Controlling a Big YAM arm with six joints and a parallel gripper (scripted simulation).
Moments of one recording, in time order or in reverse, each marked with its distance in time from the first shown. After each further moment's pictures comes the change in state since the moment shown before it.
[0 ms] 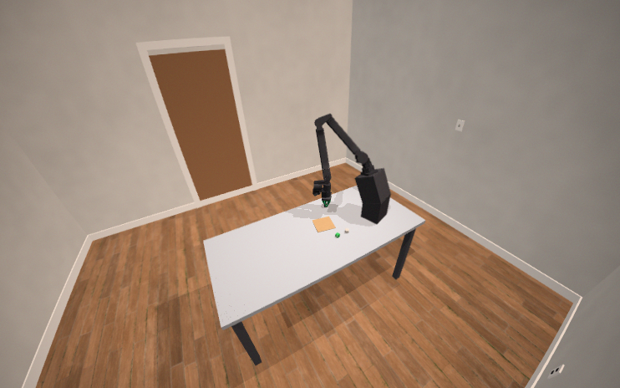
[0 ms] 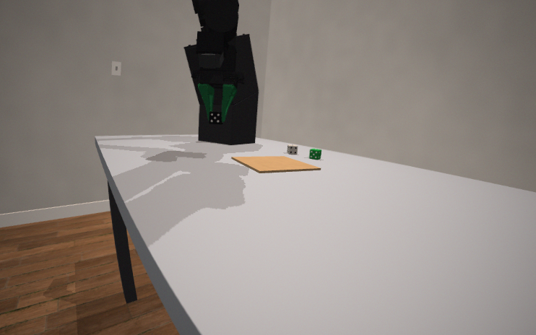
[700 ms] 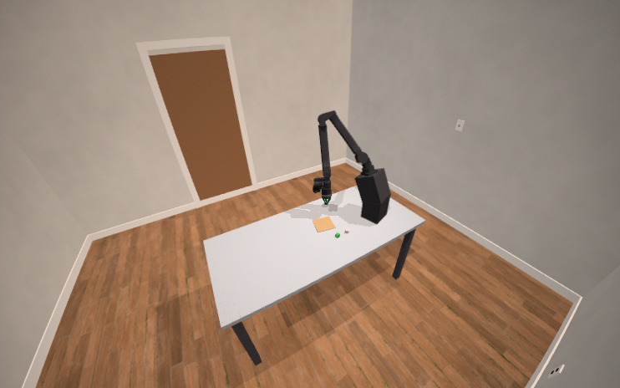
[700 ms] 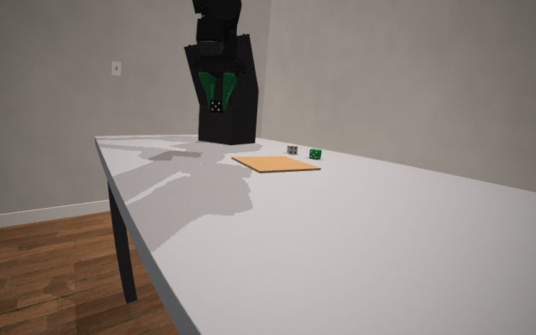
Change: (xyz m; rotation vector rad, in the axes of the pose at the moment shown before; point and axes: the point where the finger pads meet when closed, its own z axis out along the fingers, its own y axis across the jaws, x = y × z) arm 0.003 0.000 -0.024 0.006 0.019 0.024
